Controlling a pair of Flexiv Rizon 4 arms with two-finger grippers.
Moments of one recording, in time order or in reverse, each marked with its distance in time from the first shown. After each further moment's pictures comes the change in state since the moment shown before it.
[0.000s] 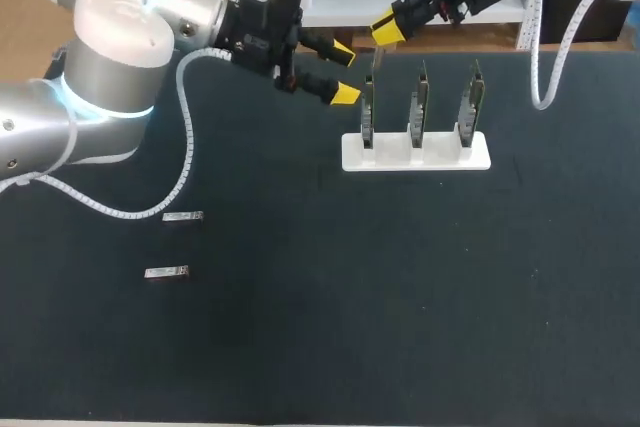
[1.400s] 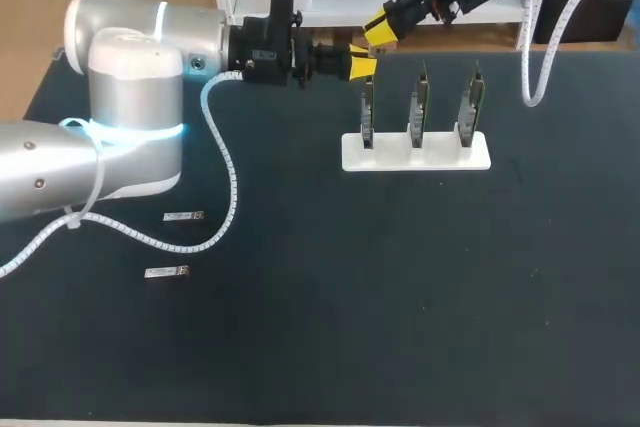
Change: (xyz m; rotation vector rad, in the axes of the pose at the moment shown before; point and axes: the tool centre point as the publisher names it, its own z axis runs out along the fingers) left arm -0.035 0.002 0.016 0.018 -0.345 -0.058; right arm -0.004 -0.002 0.009 -0.024 0.013 -0.010
